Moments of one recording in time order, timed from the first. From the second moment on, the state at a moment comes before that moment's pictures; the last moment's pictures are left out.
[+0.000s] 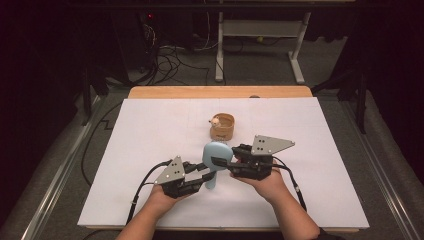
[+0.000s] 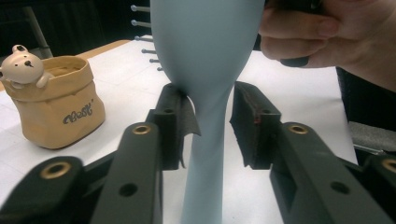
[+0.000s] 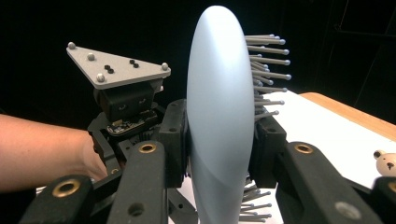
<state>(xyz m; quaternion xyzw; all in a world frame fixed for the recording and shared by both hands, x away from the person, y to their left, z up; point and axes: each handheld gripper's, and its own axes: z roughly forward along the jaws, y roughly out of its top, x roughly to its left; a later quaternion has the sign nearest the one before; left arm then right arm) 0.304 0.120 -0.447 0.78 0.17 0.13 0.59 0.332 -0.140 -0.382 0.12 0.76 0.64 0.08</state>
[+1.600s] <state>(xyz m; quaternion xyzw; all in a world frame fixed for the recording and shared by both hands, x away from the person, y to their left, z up) 0.311 0.143 -0.451 0.76 0.23 0.15 0.59 0.332 -0.156 -0.380 0.16 0.75 0.64 0.11</state>
